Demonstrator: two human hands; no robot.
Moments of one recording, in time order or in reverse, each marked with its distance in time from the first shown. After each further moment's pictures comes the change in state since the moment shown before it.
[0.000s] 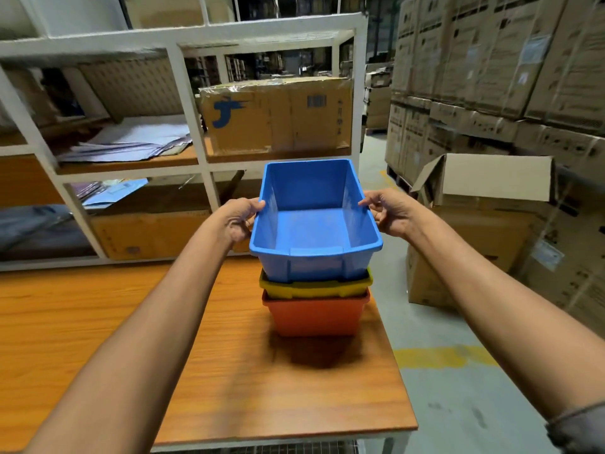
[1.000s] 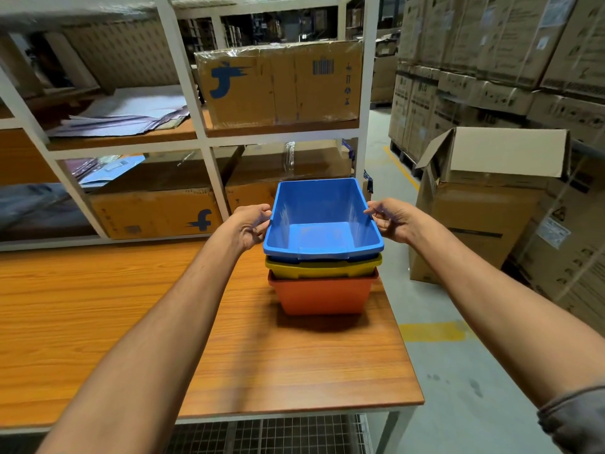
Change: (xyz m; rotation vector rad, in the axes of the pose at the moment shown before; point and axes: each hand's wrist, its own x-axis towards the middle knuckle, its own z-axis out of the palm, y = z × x) left_hand 0.022 -0.053 -0.005 0.055 0.091 -0.080; right_hand 0.021 0.055 -0.005 -0.002 0.136 0.164
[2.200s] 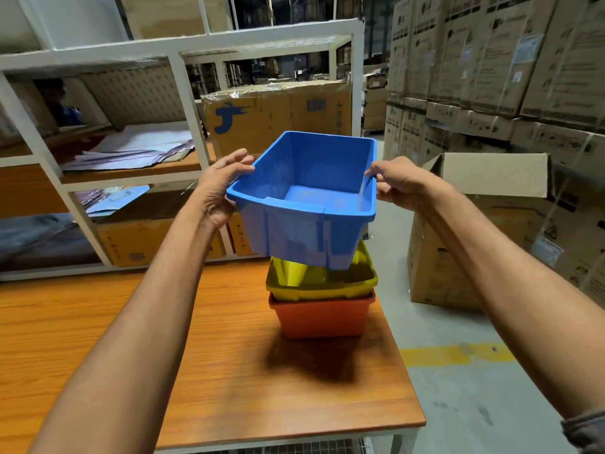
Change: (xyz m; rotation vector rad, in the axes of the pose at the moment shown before) left_hand -0.053 0.095 -0.026 -0.202 -0.186 0.470; right_hand -0.068 -0.092 0.011 -0.213 -0.091 -0.412
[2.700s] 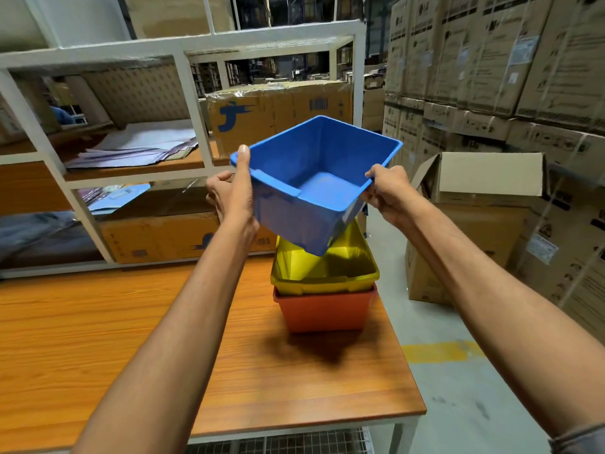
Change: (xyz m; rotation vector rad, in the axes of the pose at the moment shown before) left_hand -0.026 -0.025 0.027 0.058 0.438 0.088; right_hand -0.007 0.025 0.036 0.230 0.254 -0.097
